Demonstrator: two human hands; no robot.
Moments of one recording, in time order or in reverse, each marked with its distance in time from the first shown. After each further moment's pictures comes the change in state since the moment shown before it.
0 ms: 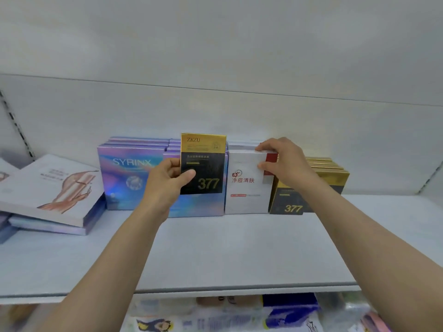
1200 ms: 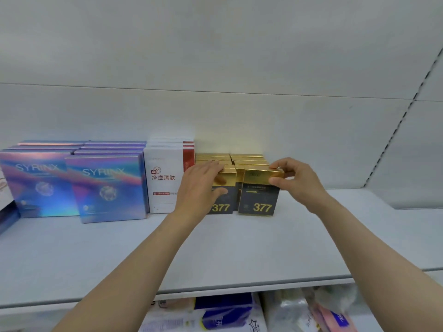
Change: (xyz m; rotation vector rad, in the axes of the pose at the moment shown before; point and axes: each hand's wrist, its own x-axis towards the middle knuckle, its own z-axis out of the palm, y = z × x) left_hand -0.007 -0.020 0.241 0.938 -0.103 0.624; right_hand -0.049 0.197 -0.106 0.364 -0.010 0.217
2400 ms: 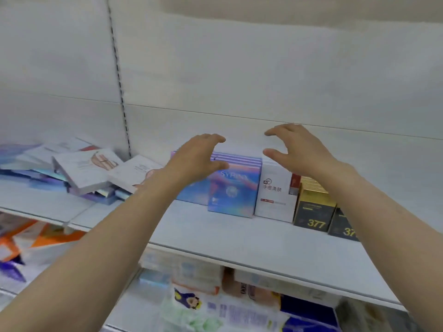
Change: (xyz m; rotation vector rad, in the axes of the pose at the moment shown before) left_hand -0.087 -0.117 -0.283 0.172 -0.033 -0.166; right_hand -0.044 -0.266 0.134 -0.681 -0.089 -0.662
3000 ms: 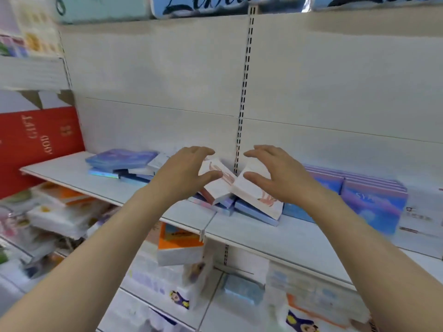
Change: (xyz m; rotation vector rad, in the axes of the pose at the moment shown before) left_hand -0.157 -0.280 -0.166 0.147 0.081 -0.163; right_hand 0.083 -0.357 0.094 0.202 -0.059 -0.241
